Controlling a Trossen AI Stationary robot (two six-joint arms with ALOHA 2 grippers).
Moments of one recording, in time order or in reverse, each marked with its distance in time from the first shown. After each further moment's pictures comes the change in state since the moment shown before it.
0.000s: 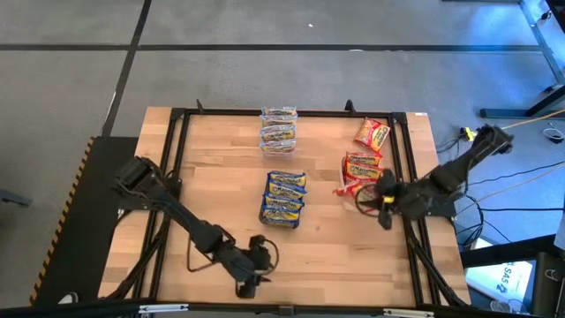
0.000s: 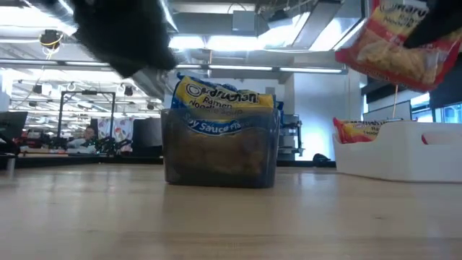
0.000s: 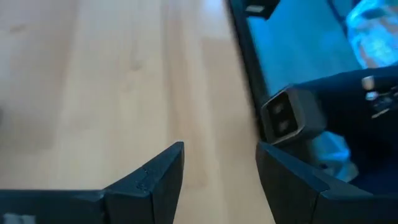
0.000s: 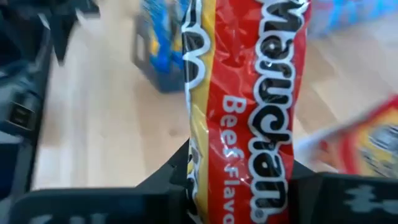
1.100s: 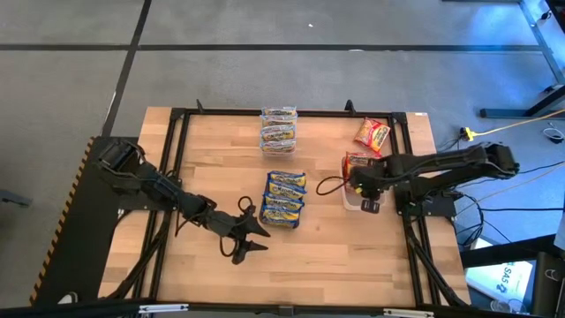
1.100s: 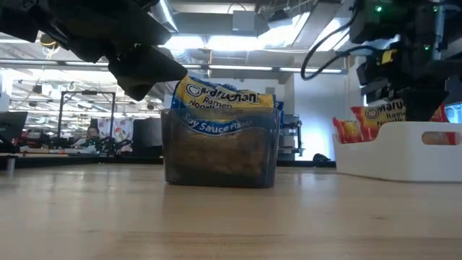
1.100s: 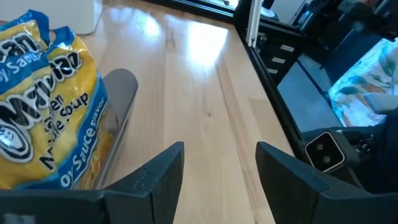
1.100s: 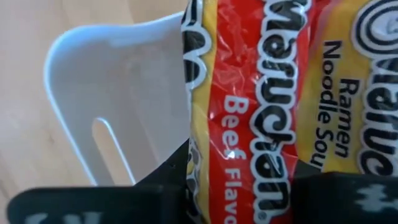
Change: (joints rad) left arm 0.159 -0.282 -0.520 0.554 0.013 0.111; right arm -0.652 0.386 0.041 -0.281 -0.491 -0.551
